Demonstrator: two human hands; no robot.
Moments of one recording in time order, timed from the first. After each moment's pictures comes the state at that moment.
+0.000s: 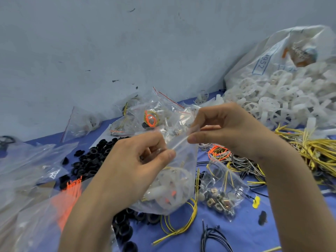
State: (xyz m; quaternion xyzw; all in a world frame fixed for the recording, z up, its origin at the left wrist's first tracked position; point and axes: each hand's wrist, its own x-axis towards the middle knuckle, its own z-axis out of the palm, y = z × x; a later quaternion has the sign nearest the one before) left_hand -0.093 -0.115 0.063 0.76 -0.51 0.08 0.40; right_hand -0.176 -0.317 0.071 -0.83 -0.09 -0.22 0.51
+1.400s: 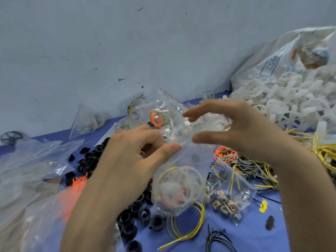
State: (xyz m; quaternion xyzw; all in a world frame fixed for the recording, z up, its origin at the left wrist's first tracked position) left_hand -0.092 -0.111 0.070 0.77 -0.47 0.14 0.40; right_hand -0.177 -0.309 0.080 -0.89 -0.06 -0.27 0.36
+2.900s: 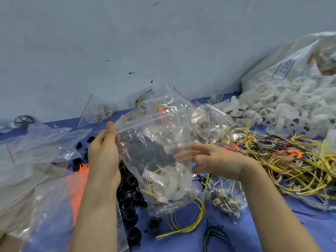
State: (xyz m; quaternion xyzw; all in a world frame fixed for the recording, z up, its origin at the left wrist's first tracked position) left_hand -0.028 -0.106 0.018 0.59 -0.03 0.05 0.80; right_hand -0.126 -0.331 -0.011 -0.77 -0.05 0.09 0.63
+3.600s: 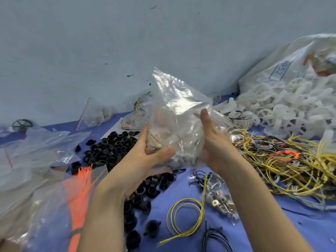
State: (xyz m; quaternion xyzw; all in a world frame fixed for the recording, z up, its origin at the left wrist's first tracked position) left_hand -0.047 -0.121 0.012 0.63 -0.31 -0.26 0.66; right_hand -0.116 -0.297 0.020 -0.64 0.12 -0.18 0.73
